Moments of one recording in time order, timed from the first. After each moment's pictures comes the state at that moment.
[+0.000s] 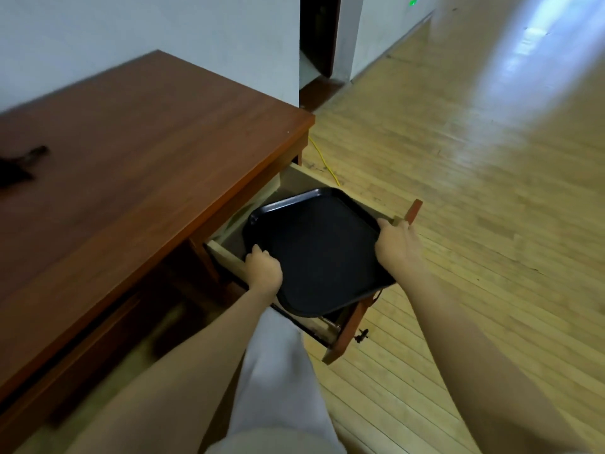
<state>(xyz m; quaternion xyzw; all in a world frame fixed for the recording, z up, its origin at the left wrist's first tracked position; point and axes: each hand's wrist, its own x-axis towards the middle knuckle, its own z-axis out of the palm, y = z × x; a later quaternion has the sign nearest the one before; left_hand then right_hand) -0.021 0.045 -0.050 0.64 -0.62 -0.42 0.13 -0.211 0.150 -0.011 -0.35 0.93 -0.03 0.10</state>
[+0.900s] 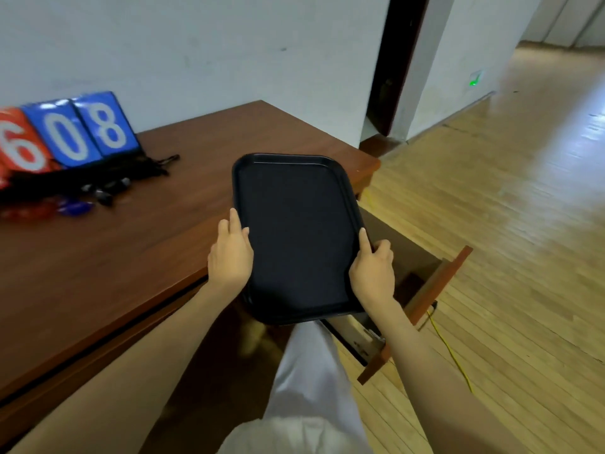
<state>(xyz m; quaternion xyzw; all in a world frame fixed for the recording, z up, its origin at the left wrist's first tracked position) 0.149 0.033 0.056 0.63 -0.72 -0.15 0.24 -0.056 0.119 0.015 -0.45 0.86 -0.23 0.06</state>
